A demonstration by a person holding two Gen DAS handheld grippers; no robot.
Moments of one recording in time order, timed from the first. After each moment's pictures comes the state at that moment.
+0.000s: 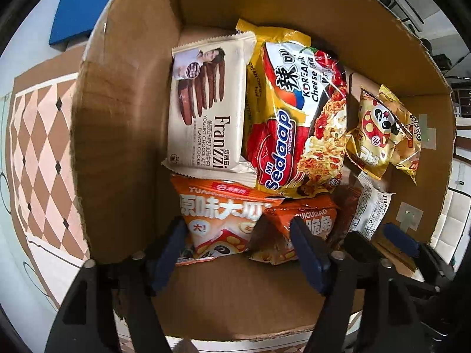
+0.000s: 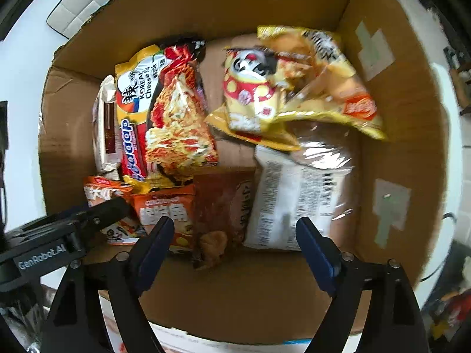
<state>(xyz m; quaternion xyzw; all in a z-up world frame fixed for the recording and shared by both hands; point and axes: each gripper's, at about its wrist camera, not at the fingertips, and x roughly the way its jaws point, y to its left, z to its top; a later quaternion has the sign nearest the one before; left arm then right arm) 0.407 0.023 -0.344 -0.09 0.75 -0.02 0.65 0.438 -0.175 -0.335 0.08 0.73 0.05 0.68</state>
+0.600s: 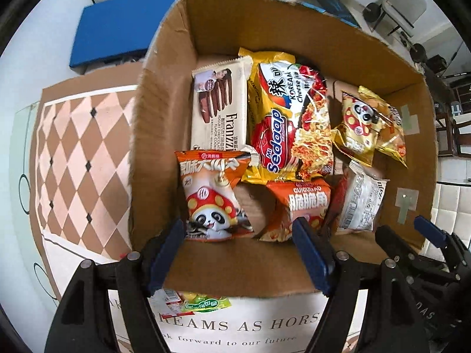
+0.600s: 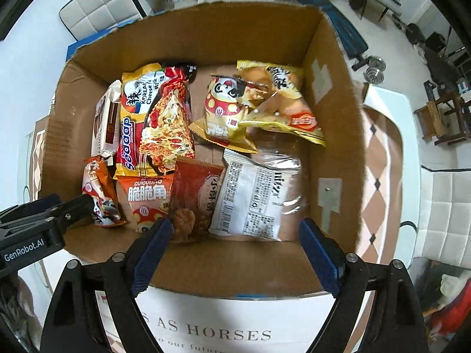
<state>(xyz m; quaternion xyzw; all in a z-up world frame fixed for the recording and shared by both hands) 0.364 0.012 -0.278 -0.05 0.69 0.00 0.72 0.395 -0.191 -0.283 0.01 0.68 0.03 0.73</state>
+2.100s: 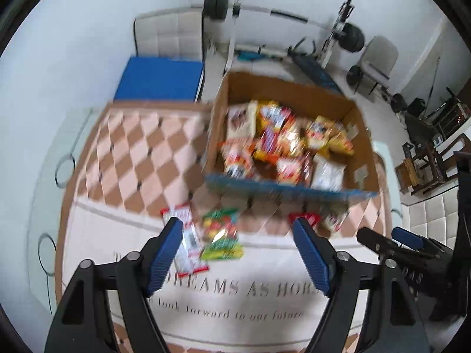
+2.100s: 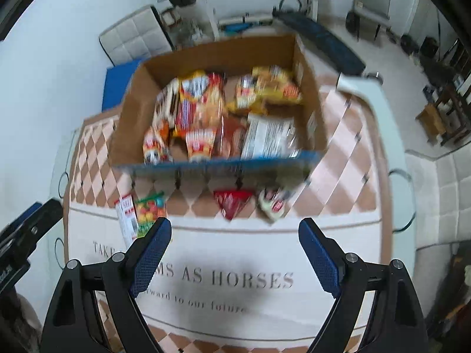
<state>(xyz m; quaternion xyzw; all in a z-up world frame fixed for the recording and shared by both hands) 0.194 0.040 -0.192 -0.08 0.55 0.02 0.83 0.253 -0.198 -0.199 0.07 0.61 0.06 0.78</state>
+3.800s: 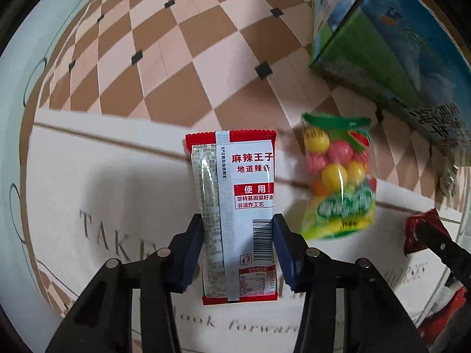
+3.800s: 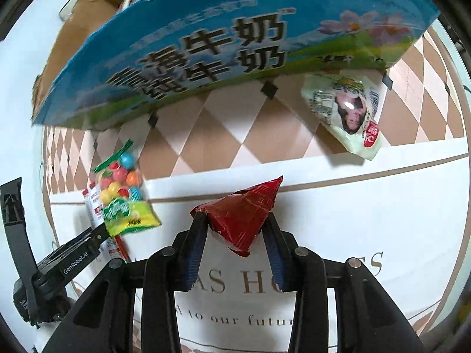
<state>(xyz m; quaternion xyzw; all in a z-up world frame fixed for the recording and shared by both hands) 0.182 0.084 -0.406 -0.09 0.70 0.07 0.71 0.246 -0.123 -0.372 0.13 0.71 0.06 0.69</state>
